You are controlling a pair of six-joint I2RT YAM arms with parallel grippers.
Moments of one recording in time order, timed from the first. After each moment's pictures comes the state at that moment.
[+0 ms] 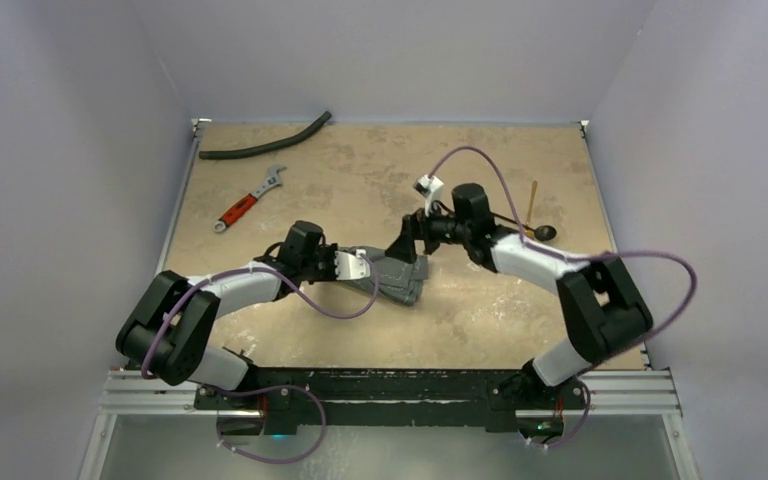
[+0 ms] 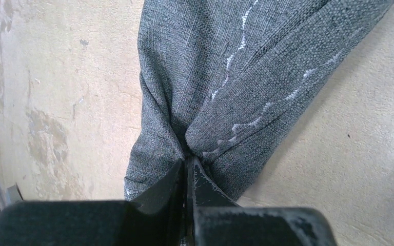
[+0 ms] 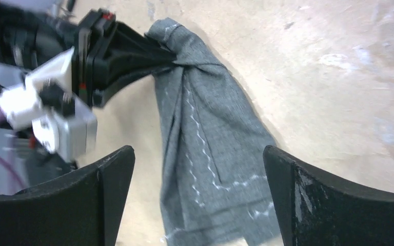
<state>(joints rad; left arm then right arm) -0.49 1.45 0.57 0.04 0.20 1.01 0.49 1.65 0.93 0.14 -0.70 0.26</state>
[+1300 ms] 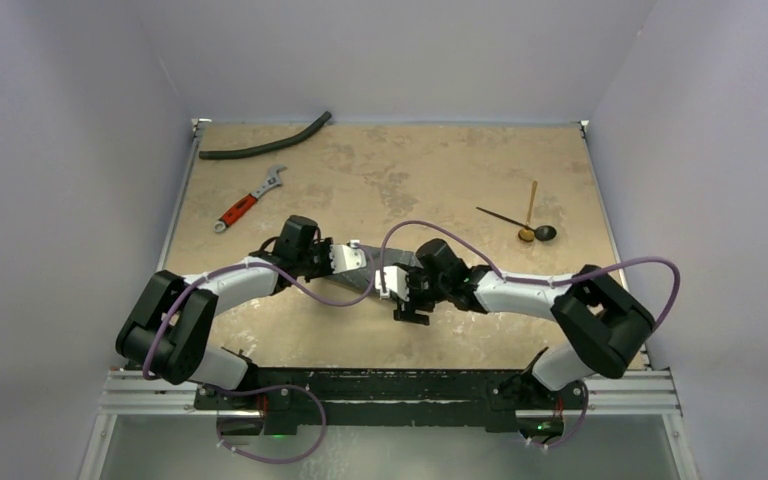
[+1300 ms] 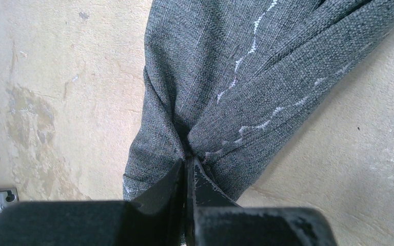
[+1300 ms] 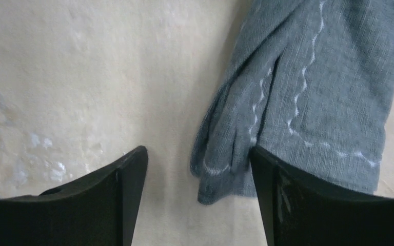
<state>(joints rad) -0.44 1.45 0.60 -0.02 0.23 0.93 0.80 1.47 0.64 -0.02 -0.43 -0.68</state>
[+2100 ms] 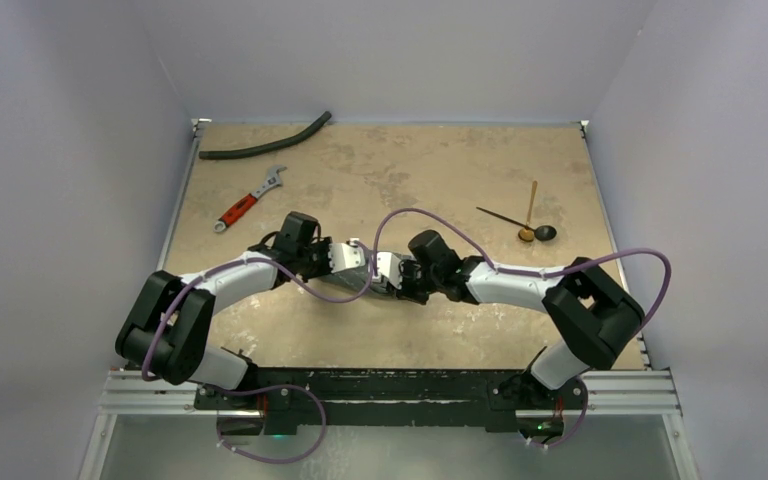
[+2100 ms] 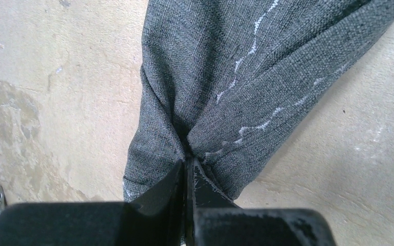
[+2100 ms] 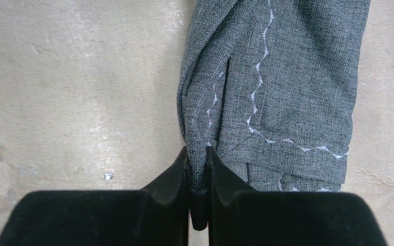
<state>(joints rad) -0.43 1.44 0.65 -0.13 0.23 0.94 0.80 1.56 0.73 -0.04 -0.37 -0.56</state>
